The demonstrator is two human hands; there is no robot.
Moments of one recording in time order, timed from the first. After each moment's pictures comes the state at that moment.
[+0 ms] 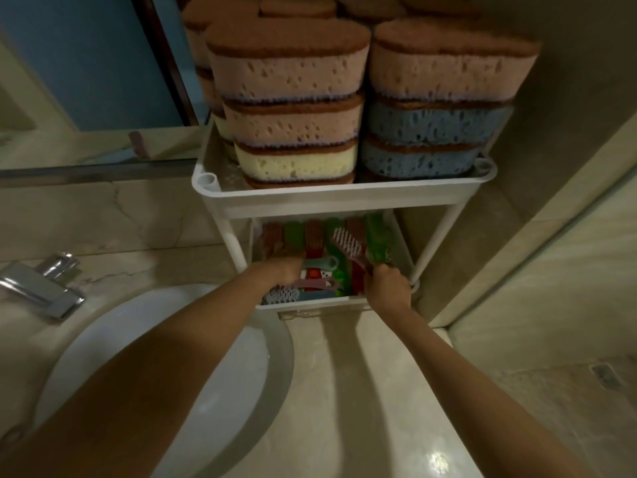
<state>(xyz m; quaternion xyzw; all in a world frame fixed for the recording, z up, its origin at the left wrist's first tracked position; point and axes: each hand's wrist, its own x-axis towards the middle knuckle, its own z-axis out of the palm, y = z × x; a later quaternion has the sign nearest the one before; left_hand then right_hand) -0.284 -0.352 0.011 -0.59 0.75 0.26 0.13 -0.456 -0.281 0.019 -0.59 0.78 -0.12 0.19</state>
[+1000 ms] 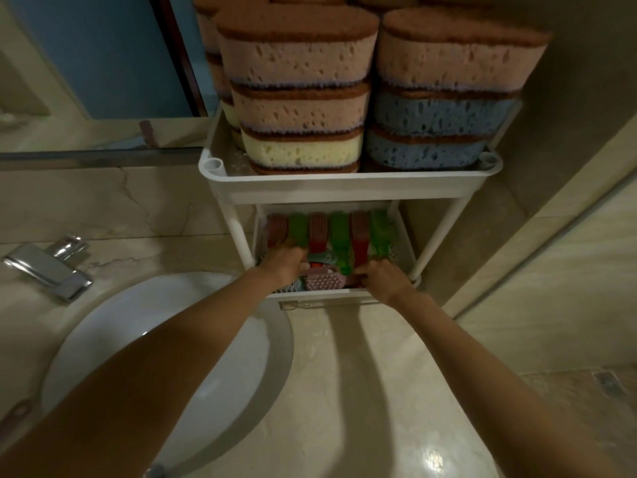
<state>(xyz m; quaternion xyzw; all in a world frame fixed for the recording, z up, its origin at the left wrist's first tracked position) -0.282 -0.325 0.018 -0.59 0.78 0.19 0.01 -0.471 -0.296 0.013 -0.75 0.62 0.03 0.23</state>
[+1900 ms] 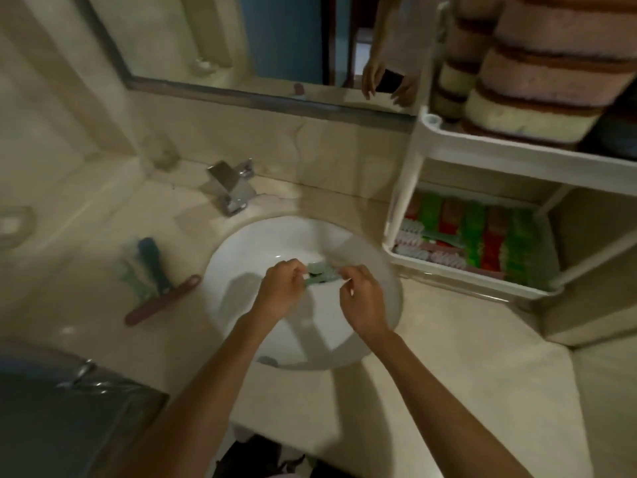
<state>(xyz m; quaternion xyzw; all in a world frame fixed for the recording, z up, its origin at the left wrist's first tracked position) -0.117 -0.133 0.019 -0.80 0.49 0.25 -0.23 -0.260 -0.167 -0.013 -0.75 0.51 -0.28 0.32</state>
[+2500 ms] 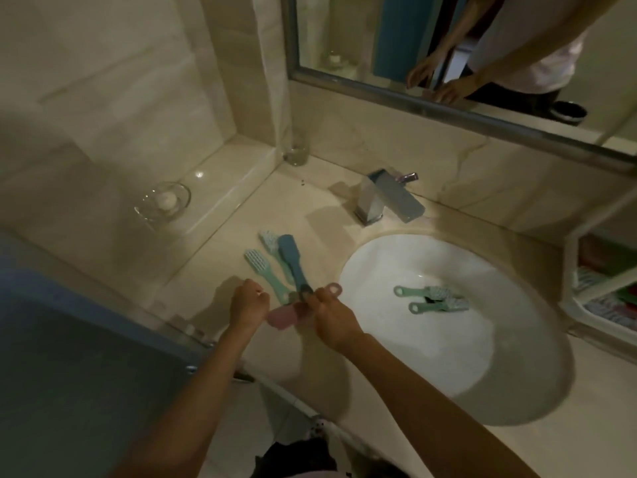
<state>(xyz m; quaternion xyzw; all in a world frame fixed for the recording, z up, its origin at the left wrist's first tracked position) 0.181 -0.011 -0.037 -0.92 0.20 0.26 -0.23 0.035 -0.081 -0.040 -0.91 0.29 0.08 0.27</state>
